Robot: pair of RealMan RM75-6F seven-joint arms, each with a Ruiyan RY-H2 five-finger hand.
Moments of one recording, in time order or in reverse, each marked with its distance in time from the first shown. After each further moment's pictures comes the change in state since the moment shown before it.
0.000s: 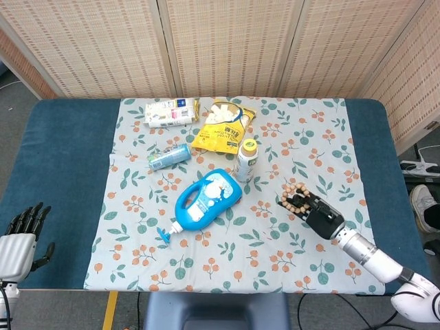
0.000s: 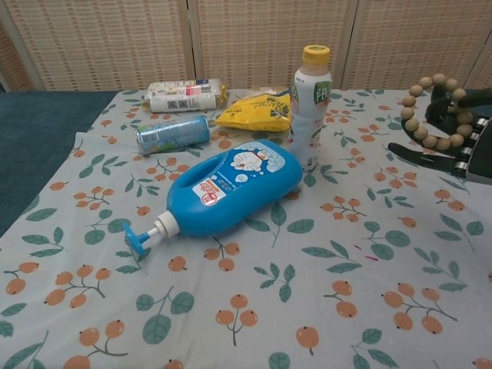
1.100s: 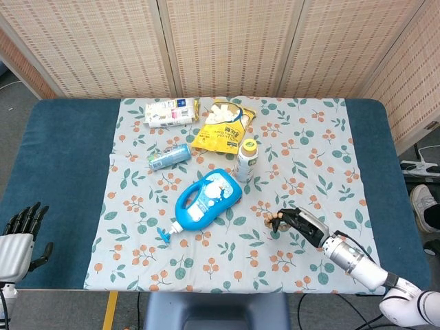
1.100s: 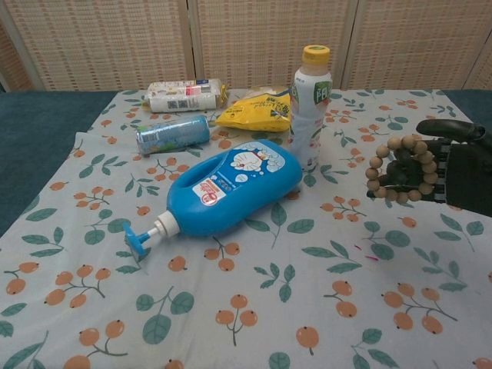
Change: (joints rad) left arm 0.004 0.008 0.000 -0.003 0.000 0.009 -0.008; right arm 0.062 -0.053 -0.099 -0.072 0.094 0.009 -0.889
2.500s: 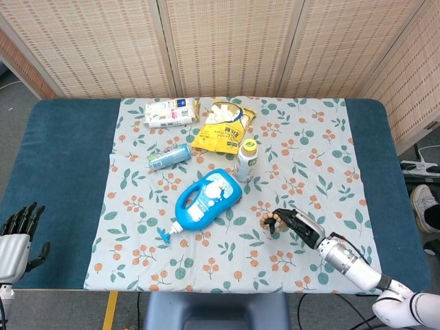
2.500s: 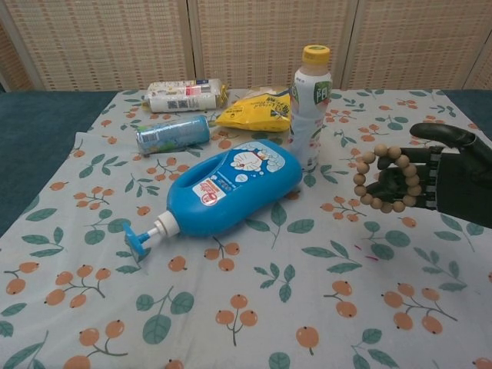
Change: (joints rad) left arm 0.007 0.005 -0.003 -0.001 -0.004 0.008 -0.003; right arm -0.004 -0.047 -0.002 0.018 0.032 0.000 -0.050
